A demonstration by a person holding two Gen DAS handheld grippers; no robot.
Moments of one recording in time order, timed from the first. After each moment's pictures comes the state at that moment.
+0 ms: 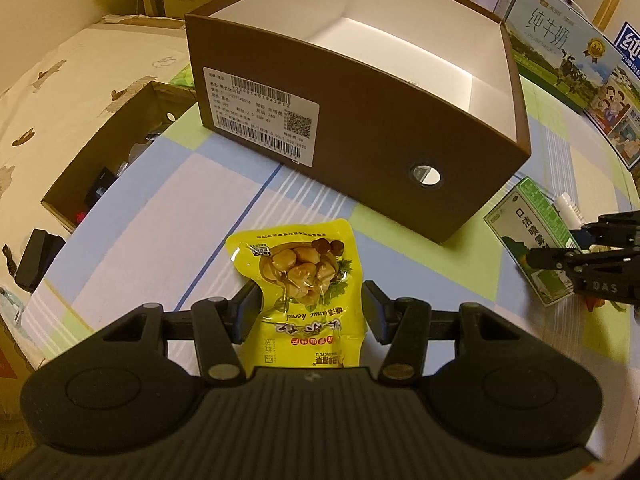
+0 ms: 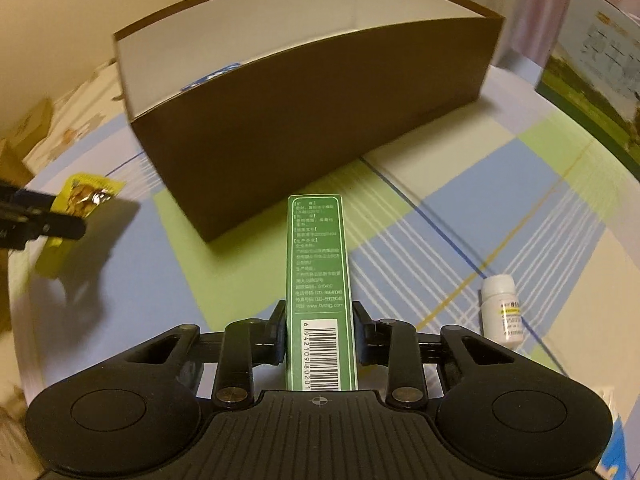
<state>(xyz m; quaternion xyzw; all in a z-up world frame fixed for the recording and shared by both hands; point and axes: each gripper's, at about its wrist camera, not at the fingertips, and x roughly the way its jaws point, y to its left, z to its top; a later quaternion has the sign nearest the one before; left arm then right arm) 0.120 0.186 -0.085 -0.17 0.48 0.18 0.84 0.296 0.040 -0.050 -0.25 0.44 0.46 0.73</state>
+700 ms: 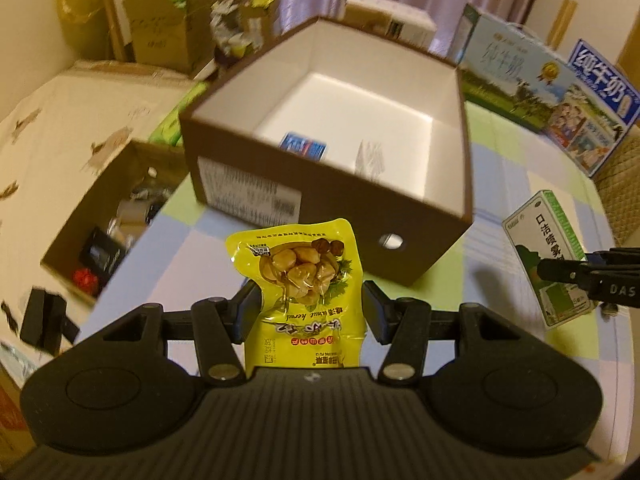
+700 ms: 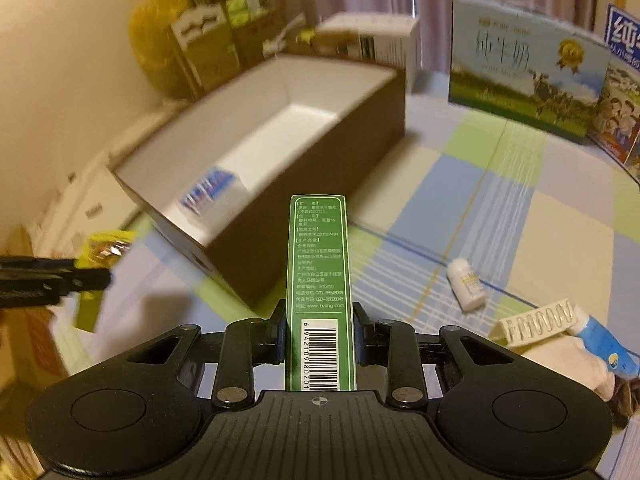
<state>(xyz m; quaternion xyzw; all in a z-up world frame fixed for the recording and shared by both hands) 0.117 0.203 -0.021 -0.14 0.44 0.13 0.88 0.248 0.016 0.053 -0.09 0.44 0.38 0.81</state>
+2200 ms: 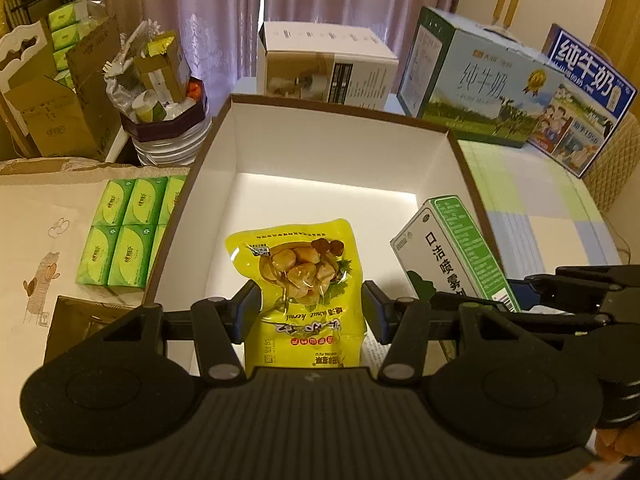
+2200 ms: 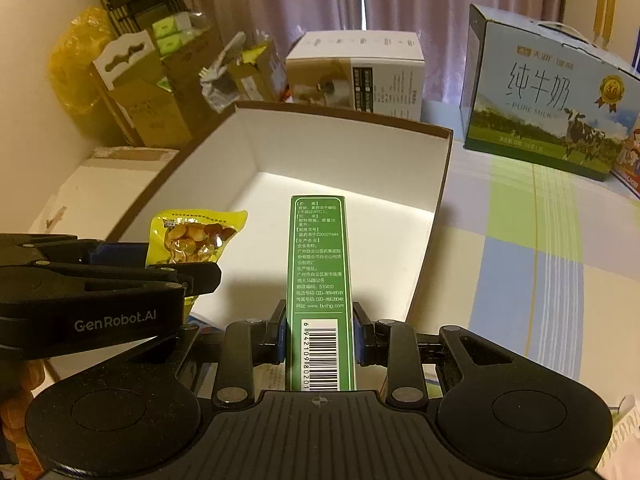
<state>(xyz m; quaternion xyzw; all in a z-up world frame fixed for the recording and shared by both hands) 0.341 0.267 -0.016 -0.05 0.45 0.00 0.89 0.353 0.192 0.037 -0.07 0.46 0.27 0.84</state>
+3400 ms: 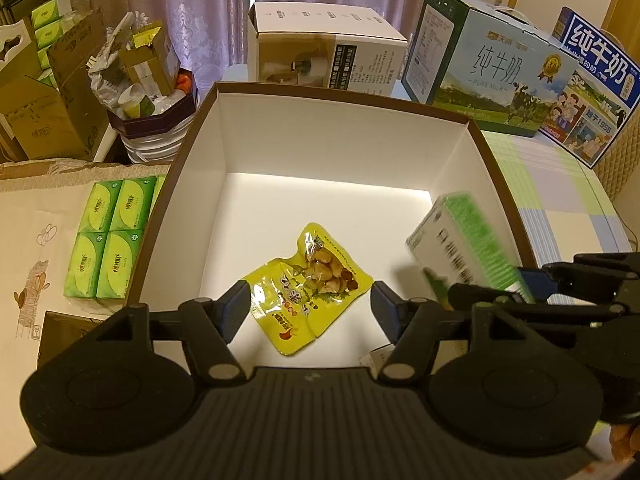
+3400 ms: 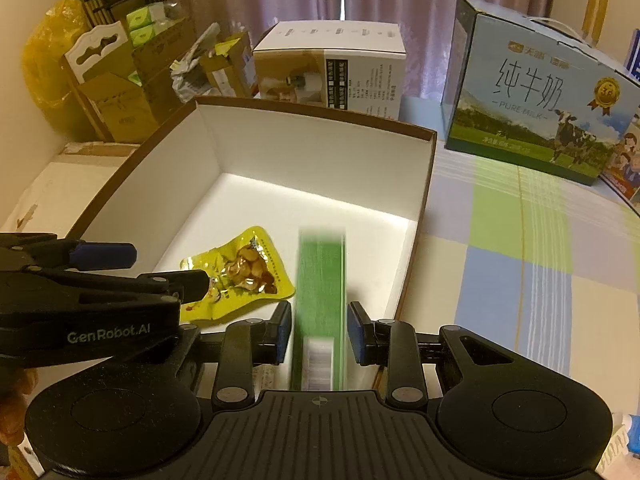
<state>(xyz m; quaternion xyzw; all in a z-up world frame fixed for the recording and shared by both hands) 0.378 0.272 -0.041 -0.04 0.46 0.00 0.88 0.381 0.200 0.024 -0.09 0.46 0.24 0.85</state>
